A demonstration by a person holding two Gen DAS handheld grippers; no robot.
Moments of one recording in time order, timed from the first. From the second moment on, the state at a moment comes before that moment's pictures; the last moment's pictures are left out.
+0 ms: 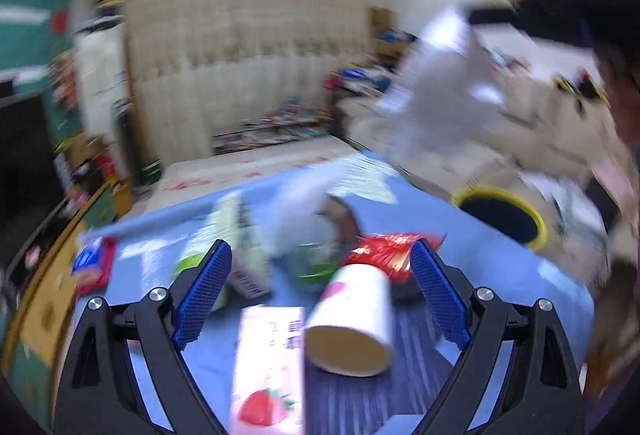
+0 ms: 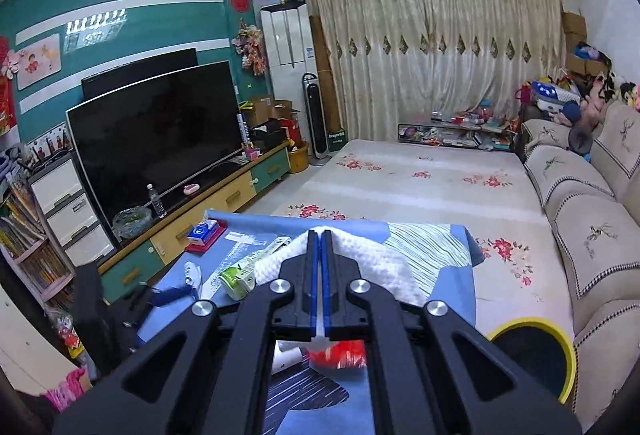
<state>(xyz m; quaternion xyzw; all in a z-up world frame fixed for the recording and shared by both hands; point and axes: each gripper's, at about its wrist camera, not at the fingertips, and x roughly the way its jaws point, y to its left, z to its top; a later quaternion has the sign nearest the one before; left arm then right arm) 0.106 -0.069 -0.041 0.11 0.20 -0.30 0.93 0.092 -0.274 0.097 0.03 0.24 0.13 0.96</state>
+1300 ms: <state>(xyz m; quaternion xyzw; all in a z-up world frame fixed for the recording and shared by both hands) 0.143 -0.066 -0.047 0.06 0.20 -0.23 0.95 0.120 -0.475 -0.017 0.13 0.33 -0.12 0.93</state>
